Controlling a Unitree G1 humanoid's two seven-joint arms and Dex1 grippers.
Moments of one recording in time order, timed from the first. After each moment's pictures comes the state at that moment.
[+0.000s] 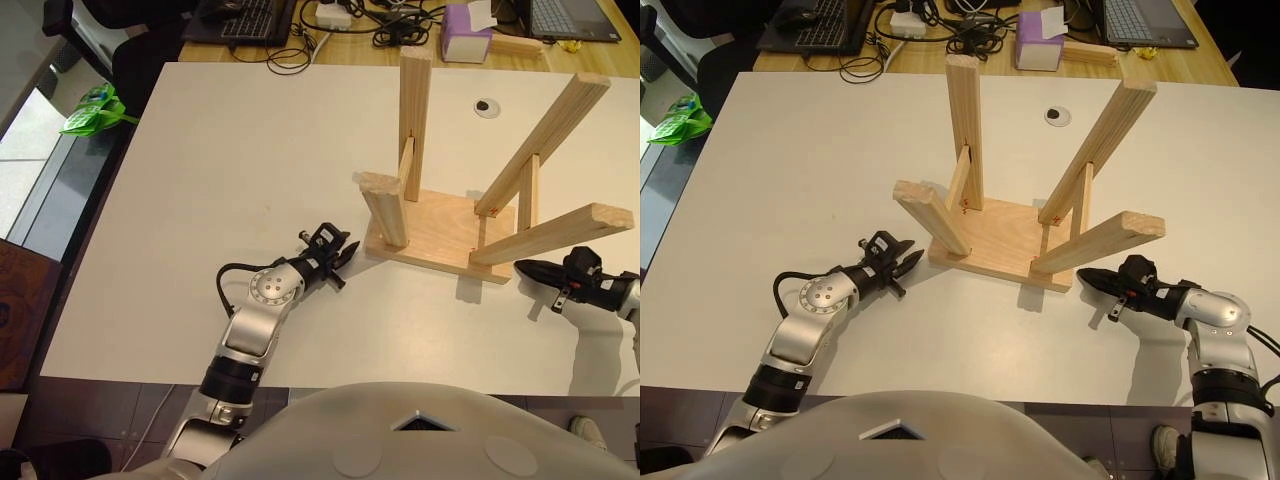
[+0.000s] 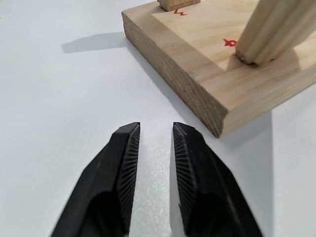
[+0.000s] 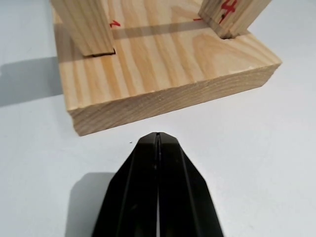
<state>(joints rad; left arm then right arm) 0.10 0.28 -0.30 -0.14 0.03 0.36 -0.50 0.08 -0.76 -0.08 0.56 0.25 -0.35 1.22</state>
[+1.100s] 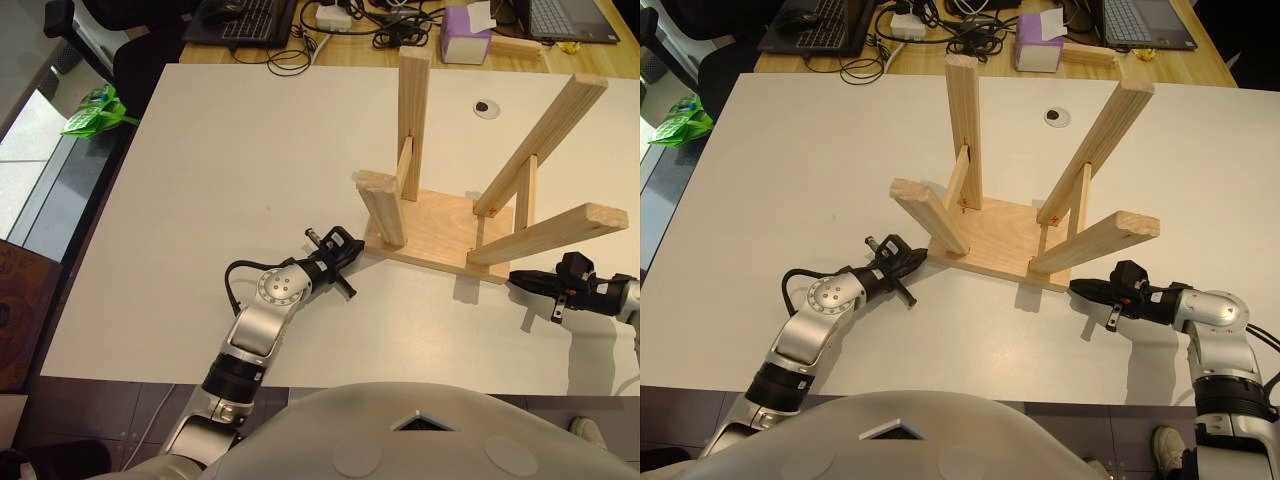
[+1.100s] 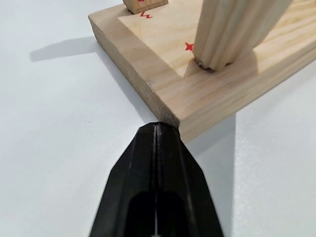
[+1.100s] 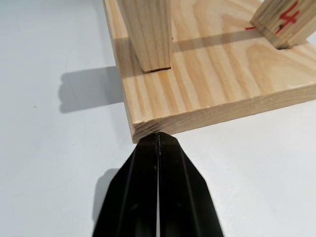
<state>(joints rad) 0.07 0.27 -0.36 -0.13 0.02 0.37 -0.51 0.13 -0.77 -0.08 0.39 0.27 -0.21 1.30</state>
